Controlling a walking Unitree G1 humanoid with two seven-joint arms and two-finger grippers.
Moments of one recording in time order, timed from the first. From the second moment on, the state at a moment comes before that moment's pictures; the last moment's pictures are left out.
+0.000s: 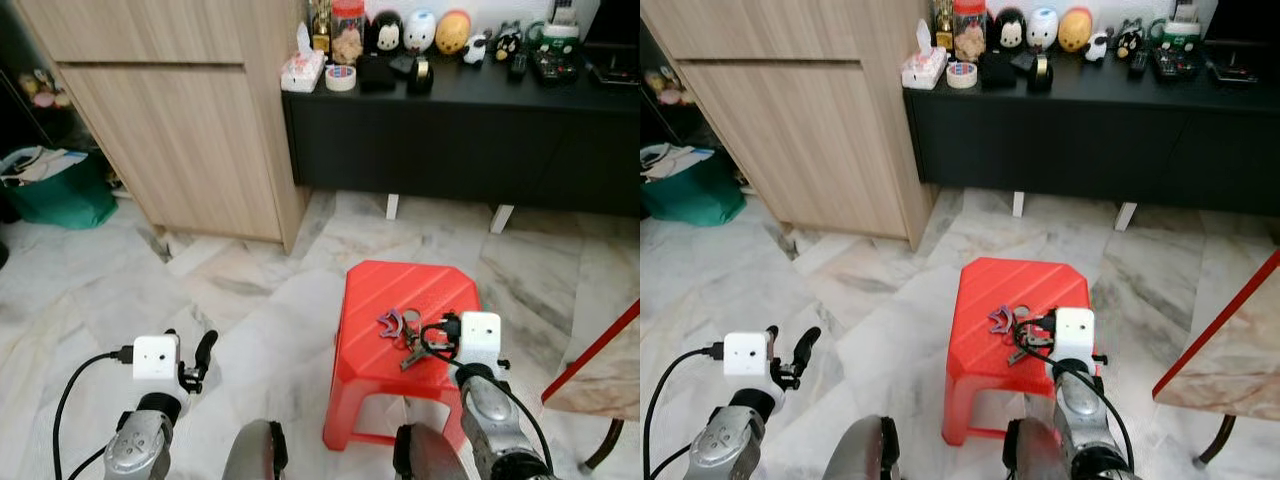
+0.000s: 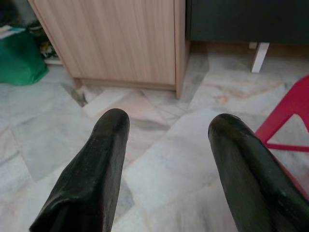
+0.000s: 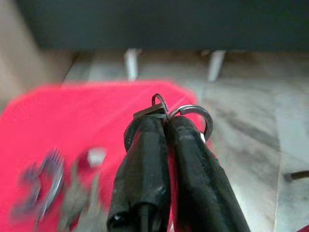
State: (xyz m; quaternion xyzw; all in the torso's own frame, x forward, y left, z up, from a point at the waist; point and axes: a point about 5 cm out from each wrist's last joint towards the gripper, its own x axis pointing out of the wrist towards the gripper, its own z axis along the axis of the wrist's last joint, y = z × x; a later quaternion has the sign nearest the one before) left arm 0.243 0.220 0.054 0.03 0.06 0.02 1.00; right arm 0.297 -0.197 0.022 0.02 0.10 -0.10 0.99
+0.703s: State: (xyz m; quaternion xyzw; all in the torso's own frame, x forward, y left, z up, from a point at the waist) left arm 0.250 0.219 0.043 0.02 0.06 0.04 1.00; right arm 0.296 -0.195 0.036 0.03 0.05 -0.05 1.00
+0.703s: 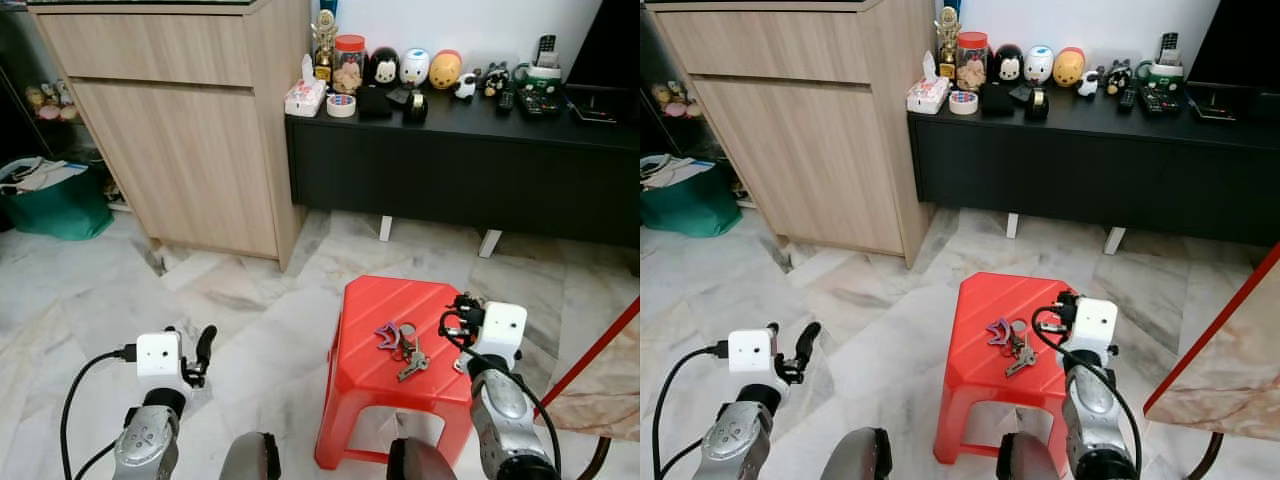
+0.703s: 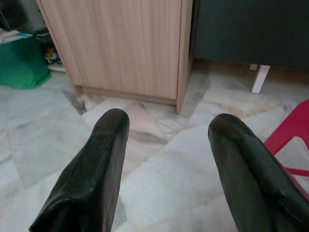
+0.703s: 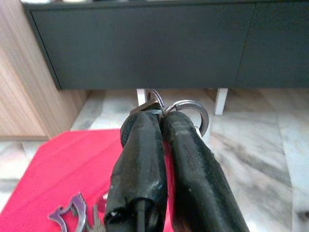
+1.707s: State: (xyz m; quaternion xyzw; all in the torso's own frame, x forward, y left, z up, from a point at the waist) left arm 0.218 0.255 -0.023 0.03 0.22 0.08 0.97; right arm 0.299 -0.182 0.052 0.03 0.01 -0.02 1.00
